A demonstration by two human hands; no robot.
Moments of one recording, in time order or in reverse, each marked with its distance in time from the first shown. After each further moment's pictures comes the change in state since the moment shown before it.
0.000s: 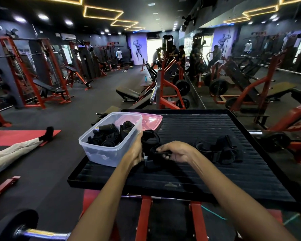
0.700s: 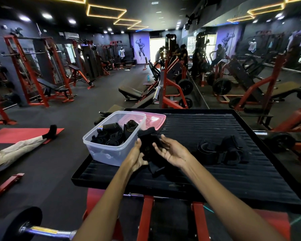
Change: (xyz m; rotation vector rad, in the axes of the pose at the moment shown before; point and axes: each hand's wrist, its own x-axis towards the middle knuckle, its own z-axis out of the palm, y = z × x) left_hand -0.008 -0.020 -0.020 -0.273 -0.047 -0.012; right_hand 0.000 0.006 0.029 0.739 -0.030 -0.123
